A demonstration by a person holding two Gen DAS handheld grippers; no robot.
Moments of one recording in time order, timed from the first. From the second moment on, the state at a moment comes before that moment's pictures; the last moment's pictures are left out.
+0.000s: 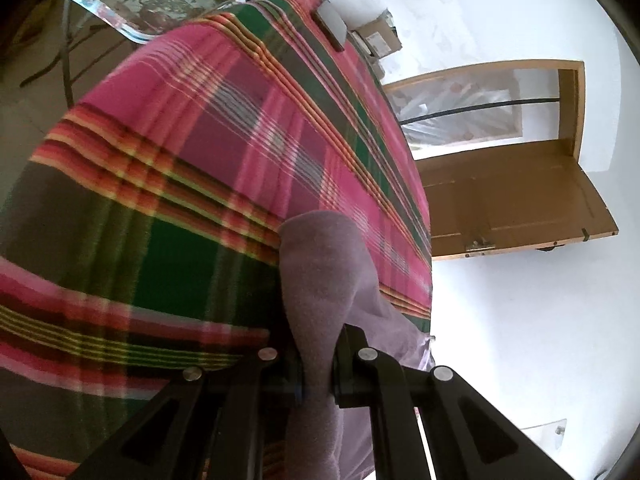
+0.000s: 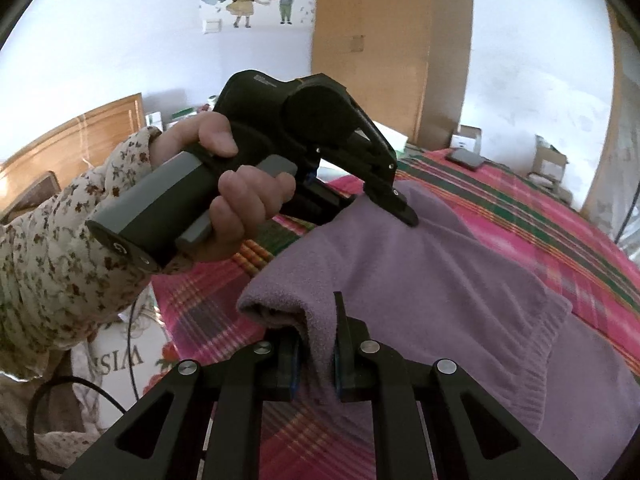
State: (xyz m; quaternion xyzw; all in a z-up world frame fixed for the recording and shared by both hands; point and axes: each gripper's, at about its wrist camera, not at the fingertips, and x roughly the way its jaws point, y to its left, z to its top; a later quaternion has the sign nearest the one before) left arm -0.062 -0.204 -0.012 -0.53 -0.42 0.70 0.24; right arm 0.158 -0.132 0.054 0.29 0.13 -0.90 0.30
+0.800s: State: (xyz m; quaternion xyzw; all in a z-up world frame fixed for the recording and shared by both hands) left arm -0.013 -0.232 0.017 -0.48 -0.41 0.76 0.15; right arm 0.154 -0.106 0.054 0.32 0.06 -0.89 0.31
